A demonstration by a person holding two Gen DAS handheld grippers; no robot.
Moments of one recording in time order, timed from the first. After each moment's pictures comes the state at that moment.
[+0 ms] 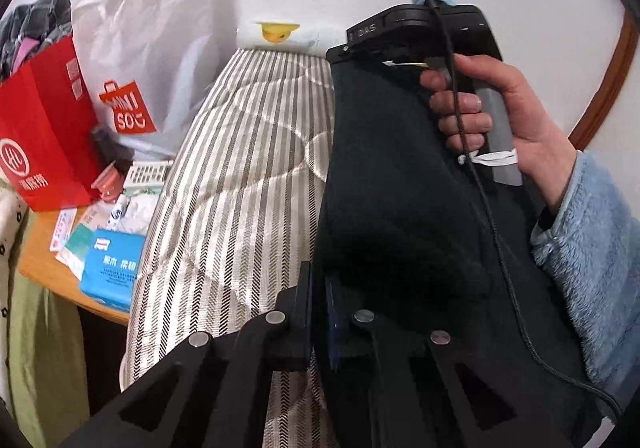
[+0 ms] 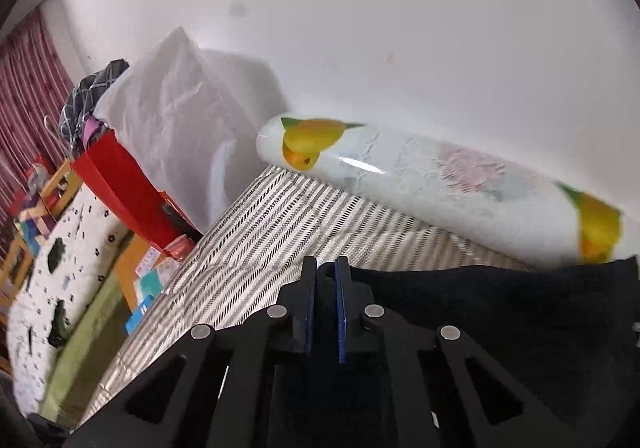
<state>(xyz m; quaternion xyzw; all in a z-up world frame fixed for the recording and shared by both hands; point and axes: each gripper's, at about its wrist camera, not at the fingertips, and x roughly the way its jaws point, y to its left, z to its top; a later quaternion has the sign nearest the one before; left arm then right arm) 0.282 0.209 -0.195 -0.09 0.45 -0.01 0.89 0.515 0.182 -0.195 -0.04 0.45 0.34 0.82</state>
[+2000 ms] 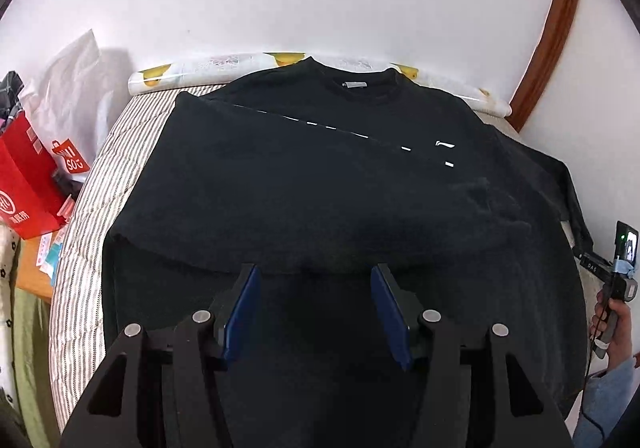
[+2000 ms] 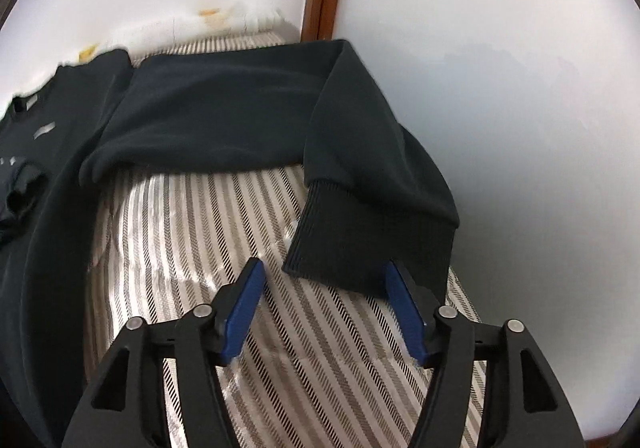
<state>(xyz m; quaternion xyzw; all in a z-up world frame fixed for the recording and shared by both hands) 0.244 0.026 -0.125 -0.04 0.45 -0.05 0.89 0.226 -0.474 -0.203 0.00 0.47 -0.18 0.86</state>
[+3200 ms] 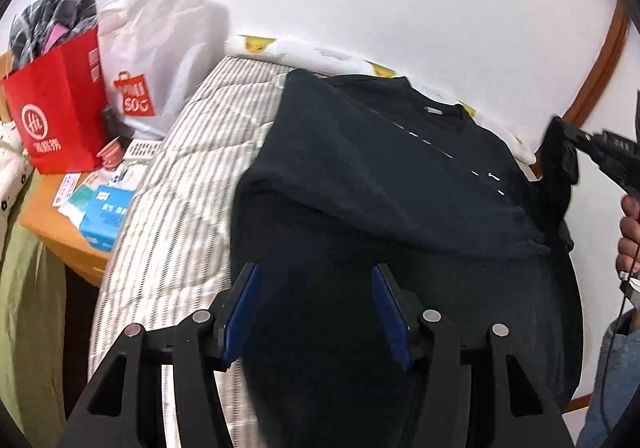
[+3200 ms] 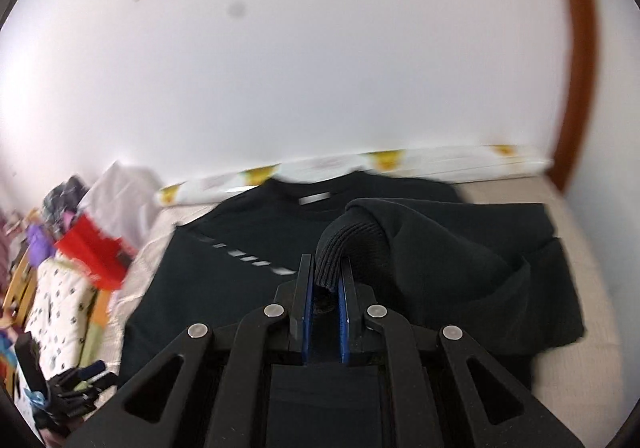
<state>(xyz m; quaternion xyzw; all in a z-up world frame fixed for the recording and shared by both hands) 0.203 0.170 -0.147 -0.14 0.44 -0.01 0.89 0.325 -0.155 -0.036 0.06 0.40 0.11 0.91</state>
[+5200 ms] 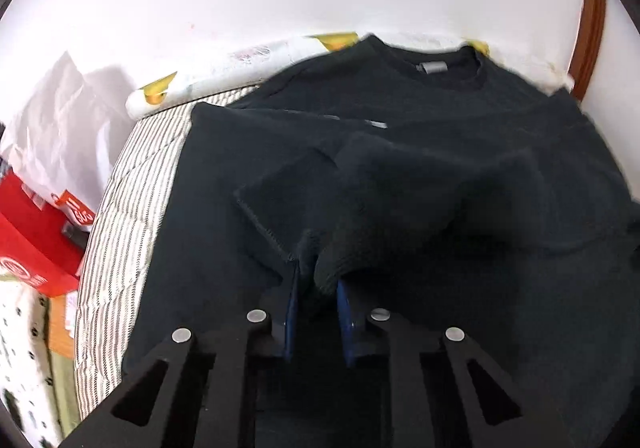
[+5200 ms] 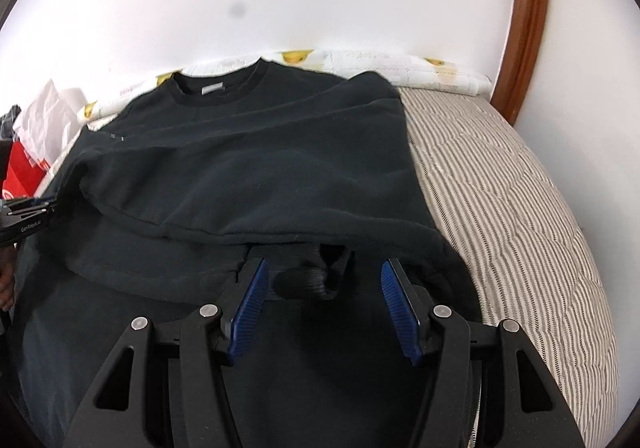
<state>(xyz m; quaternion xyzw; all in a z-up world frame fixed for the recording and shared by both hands) 0.349 0.080 -0.180 0.04 0.46 -0.01 0.89 0.259 -0.253 -0.163 -0.01 0.44 0.02 0.90</state>
